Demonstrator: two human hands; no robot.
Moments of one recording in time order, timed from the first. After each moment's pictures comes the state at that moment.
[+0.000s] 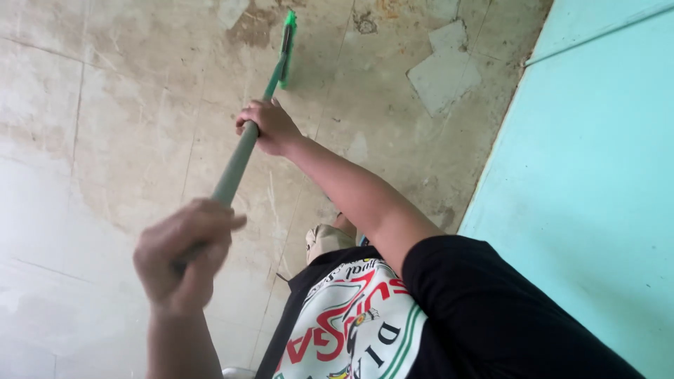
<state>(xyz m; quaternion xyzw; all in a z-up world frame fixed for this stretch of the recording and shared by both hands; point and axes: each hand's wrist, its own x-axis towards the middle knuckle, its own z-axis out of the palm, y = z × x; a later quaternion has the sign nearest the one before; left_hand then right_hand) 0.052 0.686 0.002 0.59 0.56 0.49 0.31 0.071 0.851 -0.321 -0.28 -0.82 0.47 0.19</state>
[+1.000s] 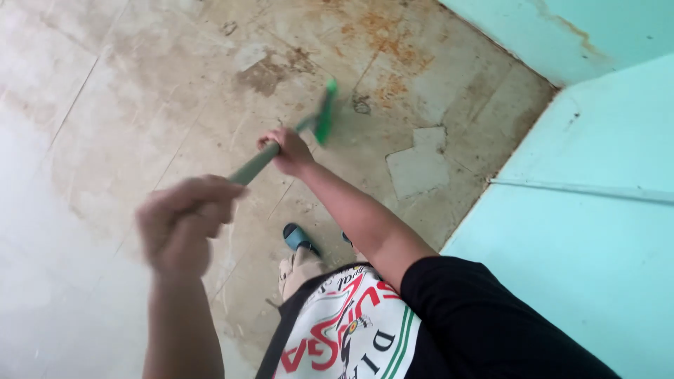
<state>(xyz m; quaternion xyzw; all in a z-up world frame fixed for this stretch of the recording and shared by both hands) 0.135 0.913 -0.011 0.40 0.66 0.58 0.27 0.153 1.052 -0.342 -0.27 -0.76 0.59 0.08</state>
